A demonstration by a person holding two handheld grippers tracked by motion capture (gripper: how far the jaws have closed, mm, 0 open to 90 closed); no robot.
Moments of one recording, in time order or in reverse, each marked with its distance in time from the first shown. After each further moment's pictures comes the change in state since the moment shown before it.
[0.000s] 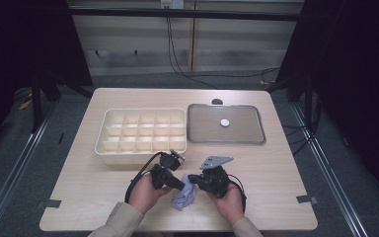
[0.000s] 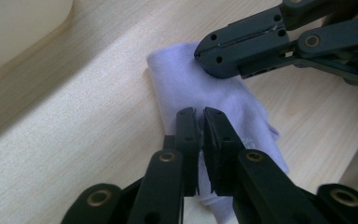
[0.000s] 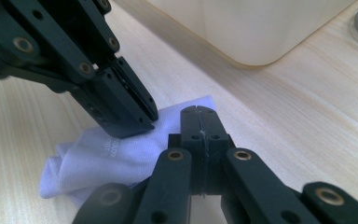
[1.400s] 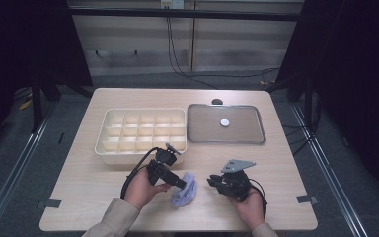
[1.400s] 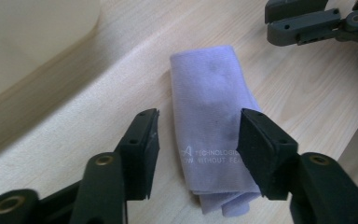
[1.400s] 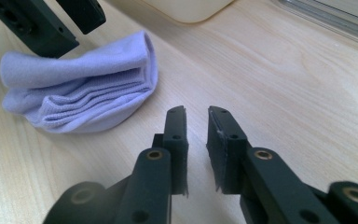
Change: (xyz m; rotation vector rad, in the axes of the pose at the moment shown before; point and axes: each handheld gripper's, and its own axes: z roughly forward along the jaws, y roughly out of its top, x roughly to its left) left arm 0.006 0.005 -0.008 -0.002 -0.006 -0.051; right arm -0.023 -0.032 -0.041 0.018 -0.099 0.027
